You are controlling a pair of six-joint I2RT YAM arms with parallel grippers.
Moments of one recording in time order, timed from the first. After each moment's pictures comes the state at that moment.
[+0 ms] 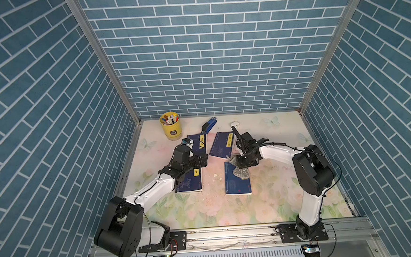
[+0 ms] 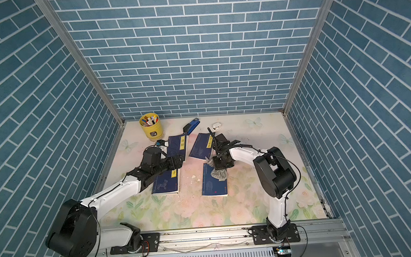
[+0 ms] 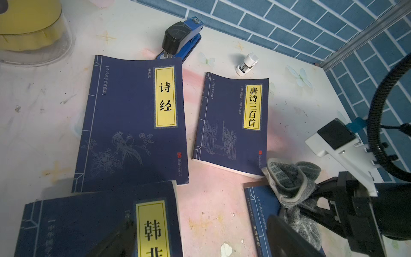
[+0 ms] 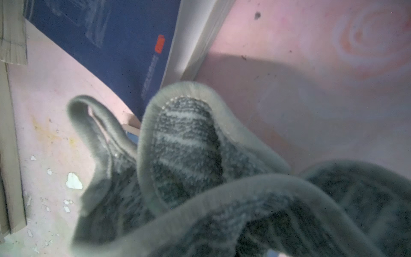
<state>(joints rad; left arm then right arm) -0.42 1.32 0.68 0.03 0.08 -0.46 0.63 1.86 1.20 -0.60 -0.16 0.32</state>
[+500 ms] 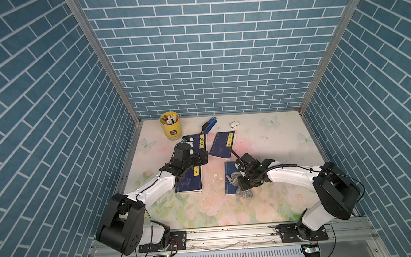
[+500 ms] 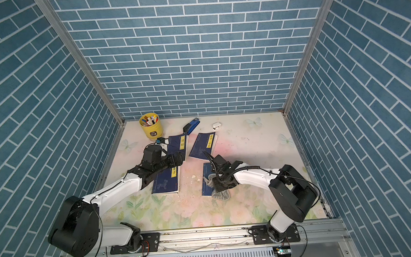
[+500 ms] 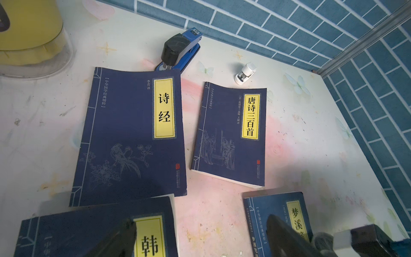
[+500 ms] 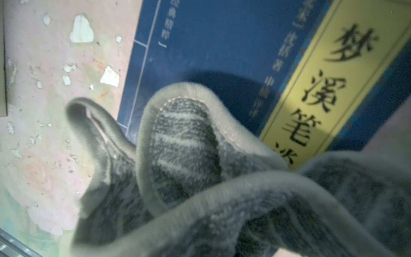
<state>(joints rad) -0.42 1.36 0.71 0.05 0.08 -0.46 0.83 1.56 0.84 -0.55 -0.12 0.45</state>
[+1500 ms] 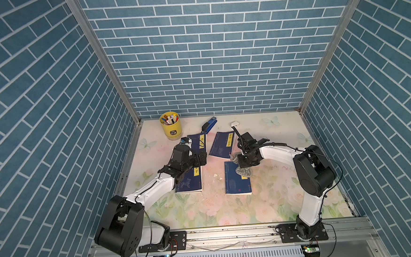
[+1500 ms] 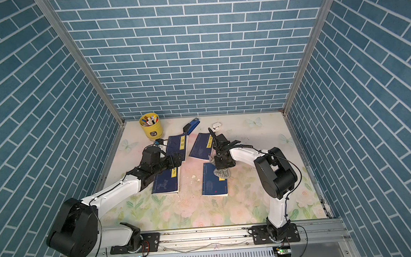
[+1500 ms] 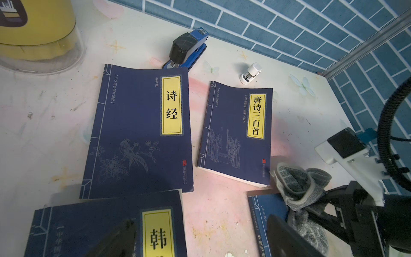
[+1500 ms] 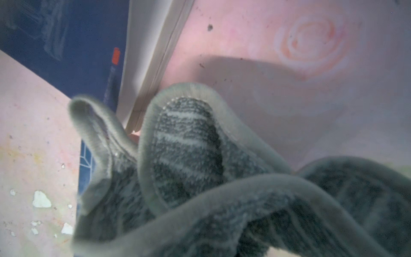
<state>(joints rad) -0.40 1.34 0.68 0.06 0.06 -0.47 0.61 1.87 1.22 -0.62 -0.06 0.34</state>
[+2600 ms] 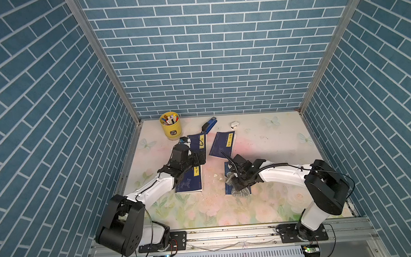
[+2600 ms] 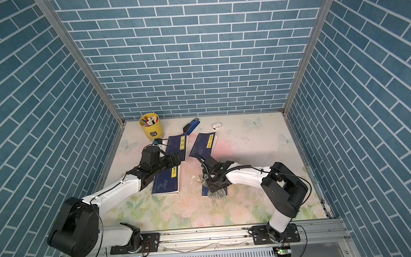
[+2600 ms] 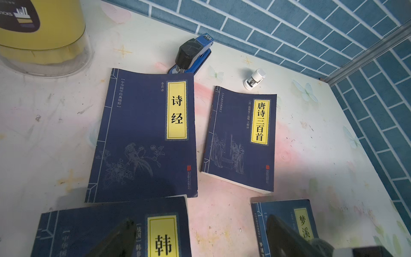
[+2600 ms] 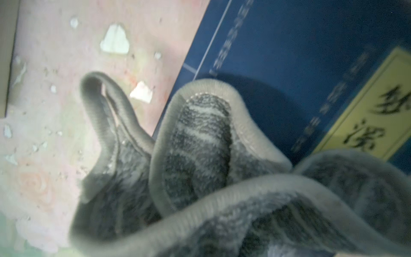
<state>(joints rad) -0.39 1.36 0.69 0.08 0.06 -0.48 0.93 1.65 0.94 -0.56 -0.06 0.42</state>
